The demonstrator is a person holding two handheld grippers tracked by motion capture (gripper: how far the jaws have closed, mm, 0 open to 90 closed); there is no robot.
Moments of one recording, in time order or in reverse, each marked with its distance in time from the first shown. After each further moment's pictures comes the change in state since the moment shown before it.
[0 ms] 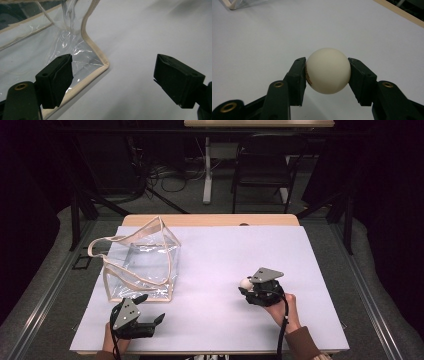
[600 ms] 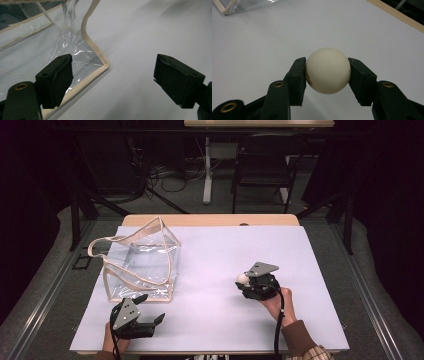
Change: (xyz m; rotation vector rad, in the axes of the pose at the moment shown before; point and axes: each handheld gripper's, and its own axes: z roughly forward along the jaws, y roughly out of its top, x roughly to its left) left arm 0.000 0.000 0.000 -0.001 0.003 0.001; right arm -0.006 0.013 0.012 0.001 0.003 -0.005
